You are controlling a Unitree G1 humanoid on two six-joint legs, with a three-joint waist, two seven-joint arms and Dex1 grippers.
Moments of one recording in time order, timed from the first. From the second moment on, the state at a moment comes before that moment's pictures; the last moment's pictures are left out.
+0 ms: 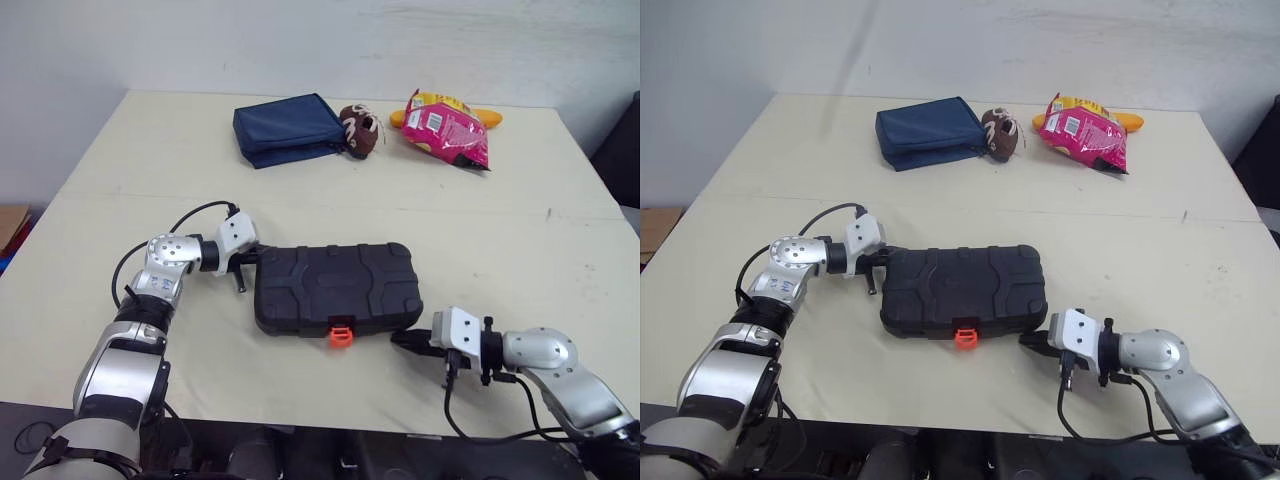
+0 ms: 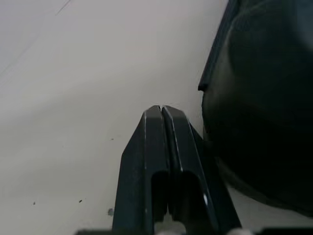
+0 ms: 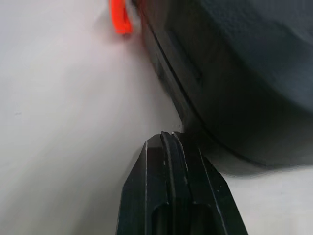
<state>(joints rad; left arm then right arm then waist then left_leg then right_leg) -0.82 0.52 -0.13 0.88 -0.04 -0.27 -1.05 -0.10 -0.77 0.17 -0.10 0.22 -0.04 0.99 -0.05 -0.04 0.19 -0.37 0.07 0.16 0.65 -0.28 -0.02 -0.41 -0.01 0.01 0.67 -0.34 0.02</state>
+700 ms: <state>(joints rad) -0.32 0.55 0.00 0.03 -0.12 0.14 -0.81 -0.54 -0.58 0.17 0.50 0.03 -0.27 0.88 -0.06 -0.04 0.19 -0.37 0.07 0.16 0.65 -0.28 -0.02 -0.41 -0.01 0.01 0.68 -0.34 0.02</state>
